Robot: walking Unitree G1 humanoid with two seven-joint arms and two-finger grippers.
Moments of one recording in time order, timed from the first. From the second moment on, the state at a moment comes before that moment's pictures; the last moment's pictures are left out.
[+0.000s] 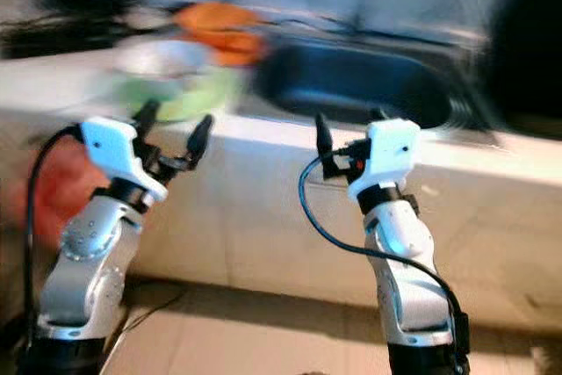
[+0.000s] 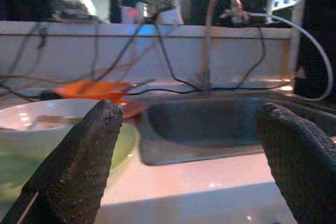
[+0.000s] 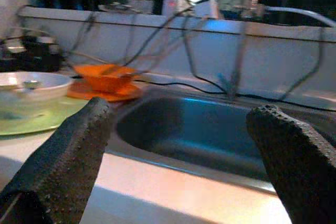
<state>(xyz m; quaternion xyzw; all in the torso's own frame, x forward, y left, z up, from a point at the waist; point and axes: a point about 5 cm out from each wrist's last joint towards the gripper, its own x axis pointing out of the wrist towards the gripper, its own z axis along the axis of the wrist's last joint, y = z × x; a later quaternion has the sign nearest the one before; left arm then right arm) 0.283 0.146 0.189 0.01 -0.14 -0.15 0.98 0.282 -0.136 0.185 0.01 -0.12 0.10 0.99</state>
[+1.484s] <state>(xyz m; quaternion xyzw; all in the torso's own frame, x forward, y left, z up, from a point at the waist) 0.275 0.151 0.225 0.06 -0.23 -0.12 0.96 0.280 -0.129 0.189 0.01 -0.13 0.11 0.98</state>
